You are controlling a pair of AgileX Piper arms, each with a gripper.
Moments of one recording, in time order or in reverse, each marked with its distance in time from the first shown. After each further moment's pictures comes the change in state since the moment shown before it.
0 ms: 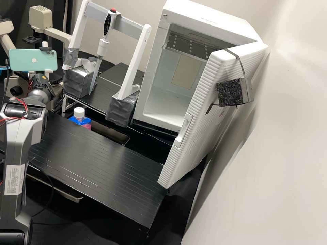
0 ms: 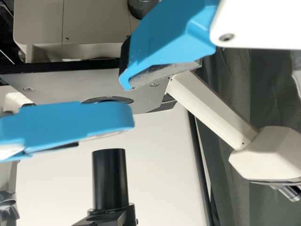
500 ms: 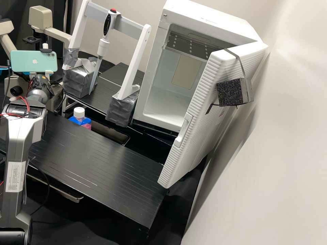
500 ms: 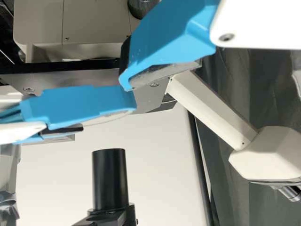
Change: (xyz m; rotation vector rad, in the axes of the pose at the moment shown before) left arm 0.000 0.000 0.000 0.000 0.000 0.000; right arm 0.019 -0.004 0.010 -0.012 -0.057 -0.004
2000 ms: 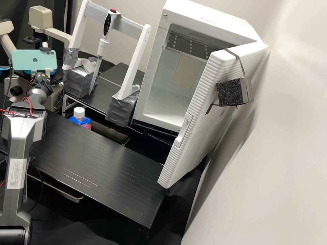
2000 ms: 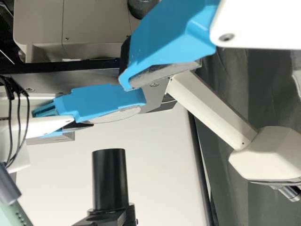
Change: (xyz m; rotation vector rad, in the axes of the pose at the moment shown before) left arm 0.000 0.000 0.000 0.000 0.000 0.000; right arm 0.031 -0.006 0.008 -0.036 -0.045 0.009
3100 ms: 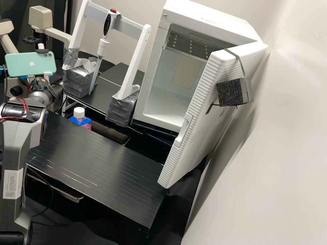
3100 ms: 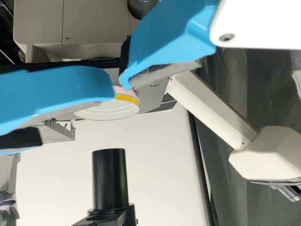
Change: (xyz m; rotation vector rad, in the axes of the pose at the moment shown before) left arm 0.000 0.000 0.000 0.000 0.000 0.000; right arm -0.097 0.014 -0.017 -0.014 0.097 -0.057
